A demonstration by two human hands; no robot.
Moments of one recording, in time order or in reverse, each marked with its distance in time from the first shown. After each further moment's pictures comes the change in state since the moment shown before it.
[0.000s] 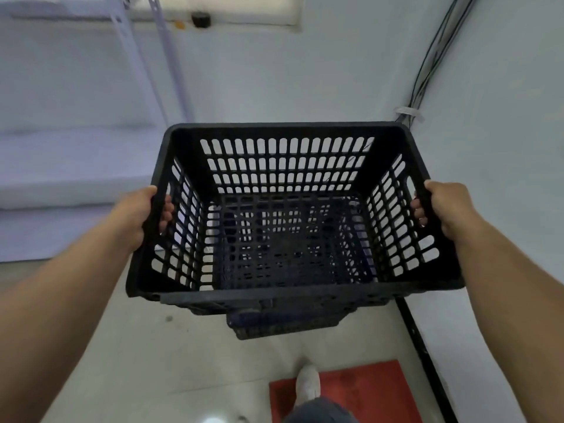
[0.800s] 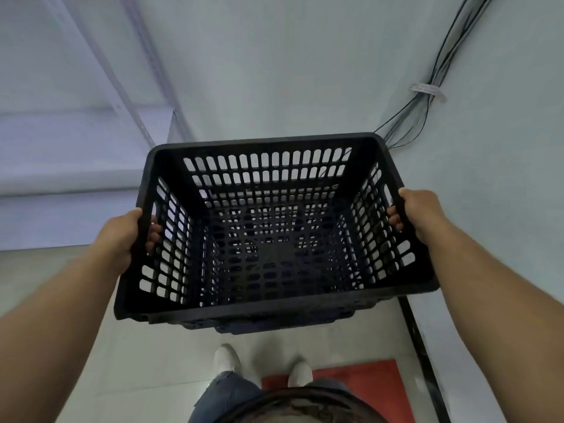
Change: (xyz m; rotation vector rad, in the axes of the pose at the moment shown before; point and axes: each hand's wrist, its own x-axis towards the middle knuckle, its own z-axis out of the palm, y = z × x) left_hand 0.068 -0.014 0.060 -0.010 0.118 -0.133; right_hand 0.130 0.029 0.049 -0.082 -0.123 0.148
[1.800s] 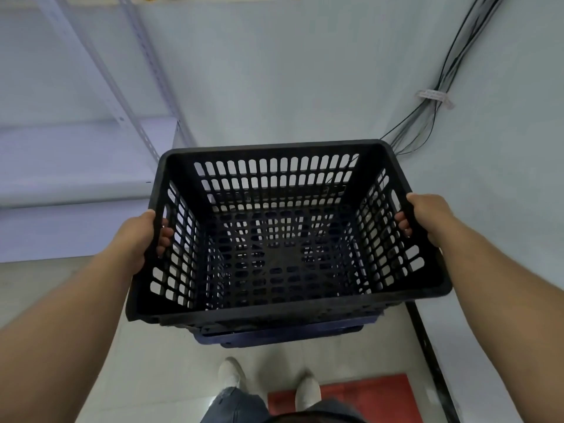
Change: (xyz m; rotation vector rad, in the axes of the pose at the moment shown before) left_hand 0.008 0.017 0.020 0.125 0.025 0.059; right_hand 0.016 -0.012 0.004 -0.049 -0.027 0.041
